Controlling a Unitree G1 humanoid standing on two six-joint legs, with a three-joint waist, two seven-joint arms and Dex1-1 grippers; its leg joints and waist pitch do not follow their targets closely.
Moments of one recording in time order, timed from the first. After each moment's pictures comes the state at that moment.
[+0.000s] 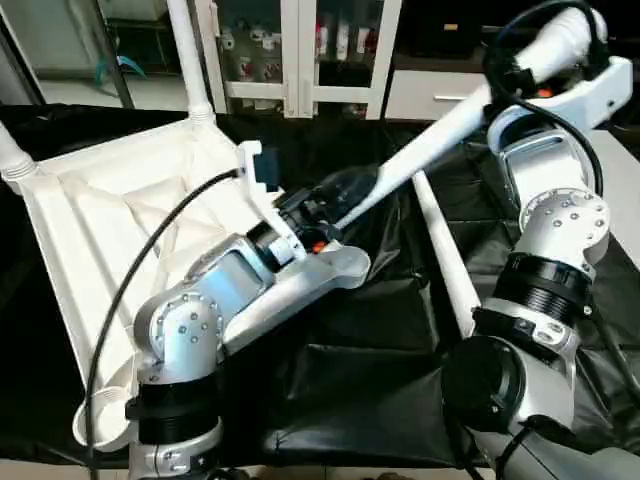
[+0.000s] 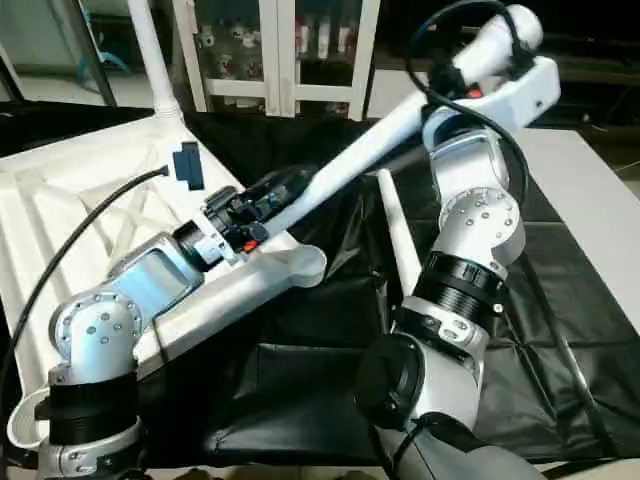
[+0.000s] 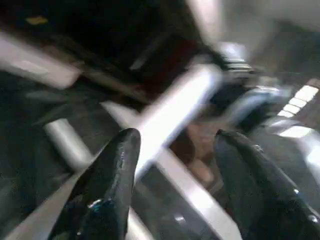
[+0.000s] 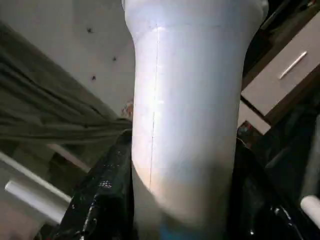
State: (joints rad) left arm -0.43 -0.09 0.20 -0.19 -0.71 0.87 -0.33; right arm -0.98 0.11 -0.76 0.17 0.54 0.51 -0.13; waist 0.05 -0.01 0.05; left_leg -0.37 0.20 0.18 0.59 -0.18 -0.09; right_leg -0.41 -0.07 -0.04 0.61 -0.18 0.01
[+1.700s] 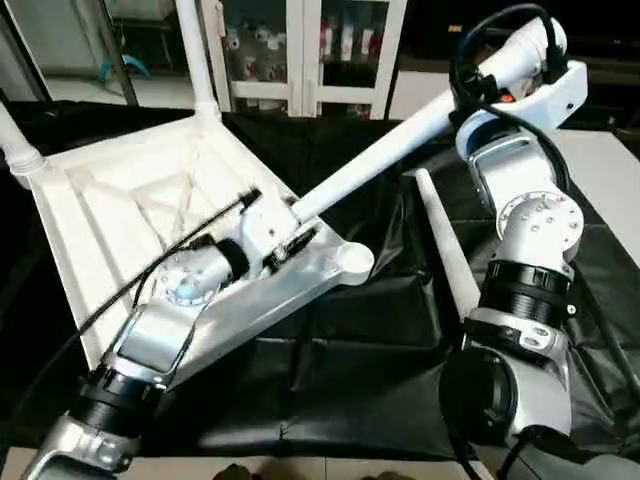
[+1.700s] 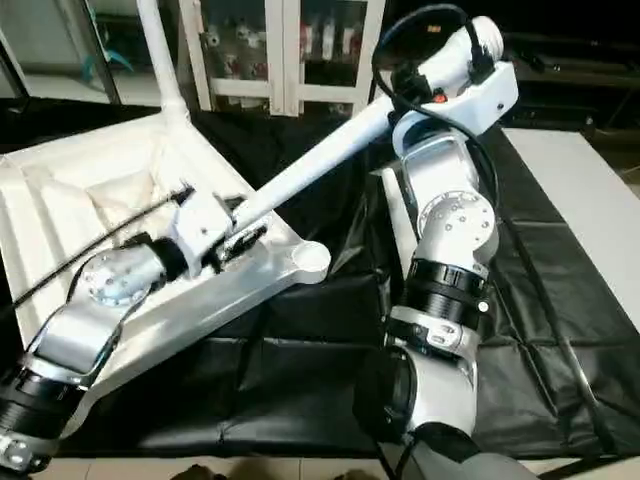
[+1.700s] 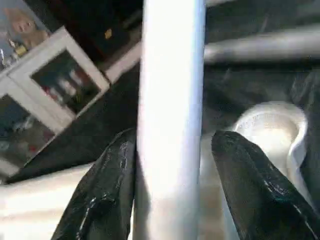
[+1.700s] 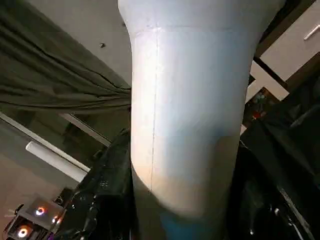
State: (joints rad) left arm -0.42 0.42 -0.27 0.10 0.09 0.14 -0.49; right arm -0.94 0.11 -0.62 0.21 0.67 0.53 -0.20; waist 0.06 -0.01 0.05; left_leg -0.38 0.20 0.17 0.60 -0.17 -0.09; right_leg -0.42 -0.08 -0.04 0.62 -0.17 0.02
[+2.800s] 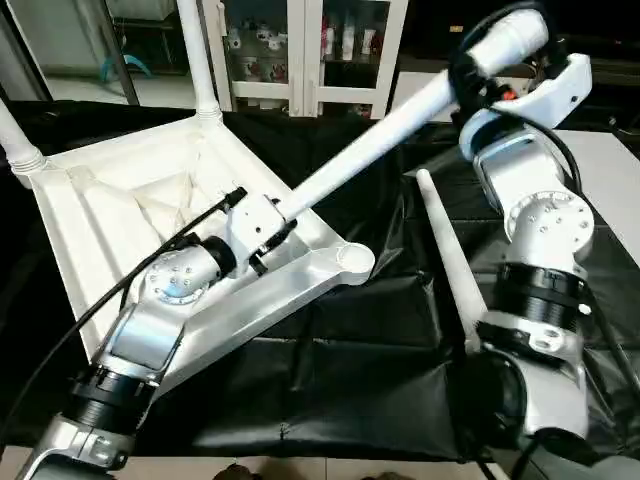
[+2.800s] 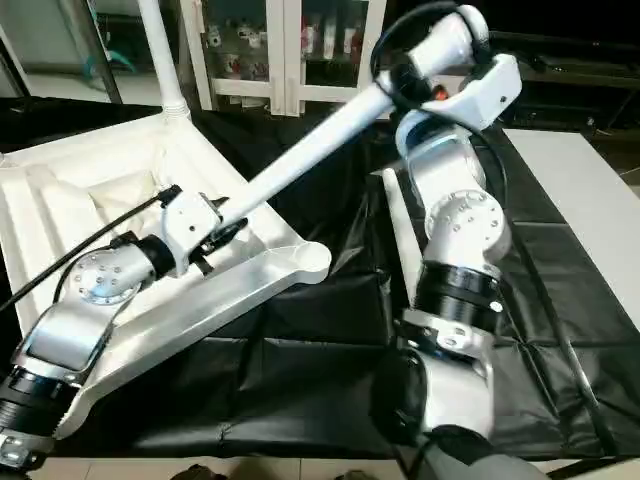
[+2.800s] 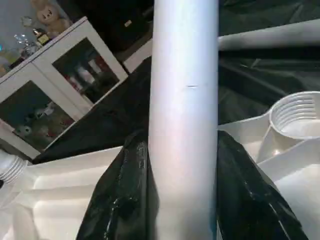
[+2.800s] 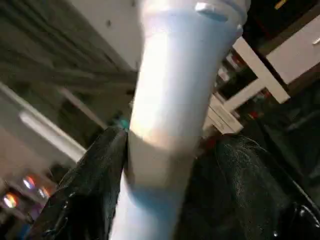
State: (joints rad) left arm -0.42 0.42 -0.19 0.11 0.09 0.12 -0.47; right arm -0.86 -0.01 -0.47 0.19 0.67 0.64 -0.16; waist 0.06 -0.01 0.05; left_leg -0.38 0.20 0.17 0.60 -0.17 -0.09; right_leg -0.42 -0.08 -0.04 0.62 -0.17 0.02
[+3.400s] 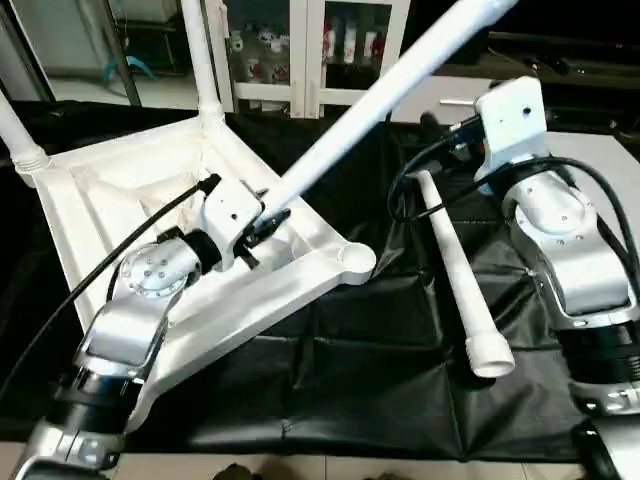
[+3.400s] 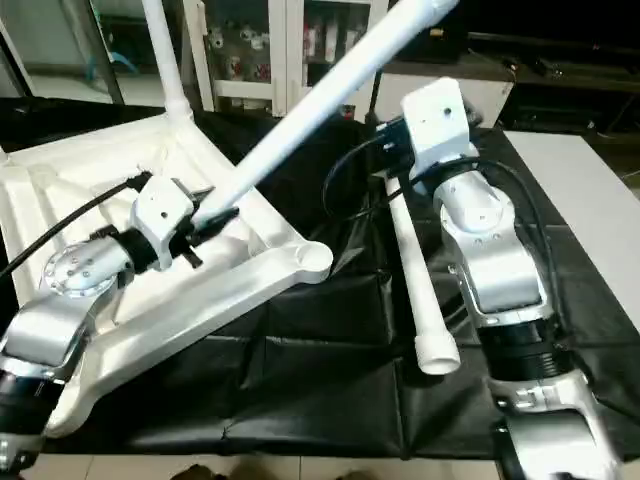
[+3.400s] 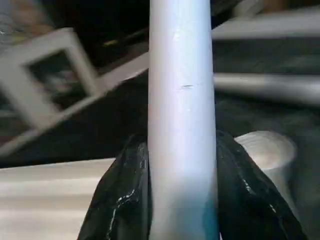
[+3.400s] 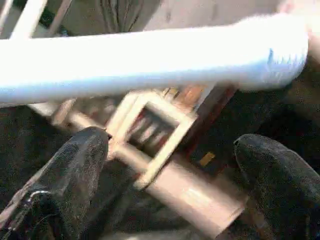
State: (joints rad) left arm -0.38 0.40 -0.11 0.00 -0.17 0.24 -0.66; right arm -0.62 -0.50 0.14 0.04 -0.06 0.16 0.08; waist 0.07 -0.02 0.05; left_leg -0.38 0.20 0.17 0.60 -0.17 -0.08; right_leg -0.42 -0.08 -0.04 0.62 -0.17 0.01
